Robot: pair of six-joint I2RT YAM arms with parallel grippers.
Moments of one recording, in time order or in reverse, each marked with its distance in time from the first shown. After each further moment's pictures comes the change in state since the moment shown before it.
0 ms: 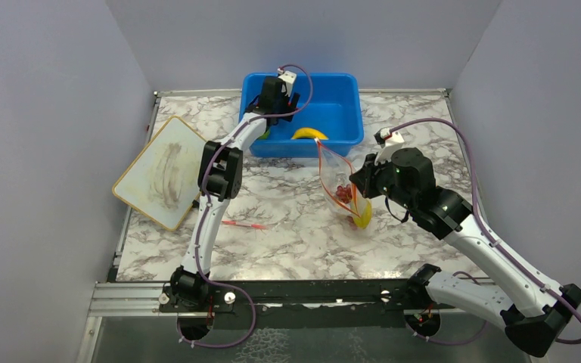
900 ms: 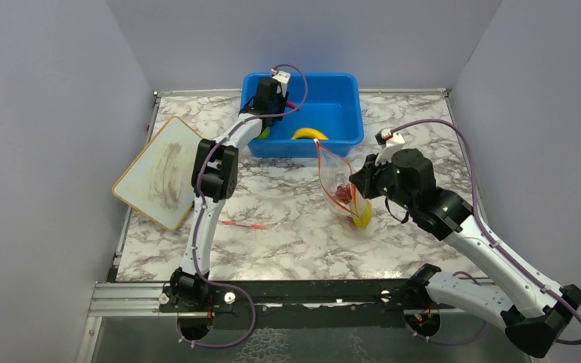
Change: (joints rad) left arm 0.014 -0.089 -0.153 0.060 -0.008 -0.041; right arm 0.000 -0.002 -0.006 0.005 -0.001 0.013
